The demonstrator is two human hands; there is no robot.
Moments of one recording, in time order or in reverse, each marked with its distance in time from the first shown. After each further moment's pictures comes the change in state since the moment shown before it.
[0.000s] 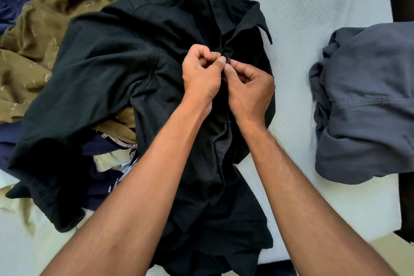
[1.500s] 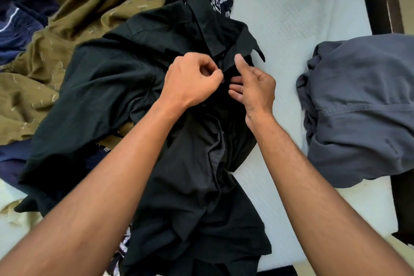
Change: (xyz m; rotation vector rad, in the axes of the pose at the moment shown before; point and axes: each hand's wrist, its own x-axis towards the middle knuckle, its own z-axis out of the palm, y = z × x) left_hand 0.014 0.047 -0.020 0.877 -0.253 0.352; right_hand 0.033 -0.023 -0.021 0.259 -0.074 0.474
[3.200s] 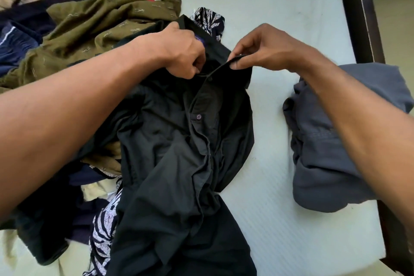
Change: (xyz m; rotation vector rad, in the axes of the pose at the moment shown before) left_hand 0.105 0.036 -0.049 0.944 -0.504 0.432; right_hand 0.100 -0.134 -0.027 -0.974 -0.838 -0.529
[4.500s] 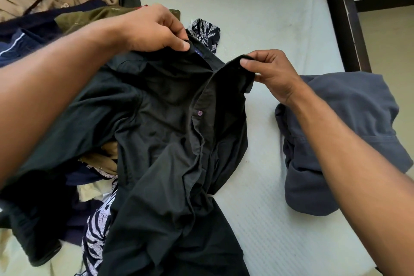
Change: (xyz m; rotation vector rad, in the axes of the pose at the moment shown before) left_hand -0.061 -0.015 -0.038 -0.851 0.168 -0.273; right_hand -0.036 0.022 0.028 0.625 0.284 0.016
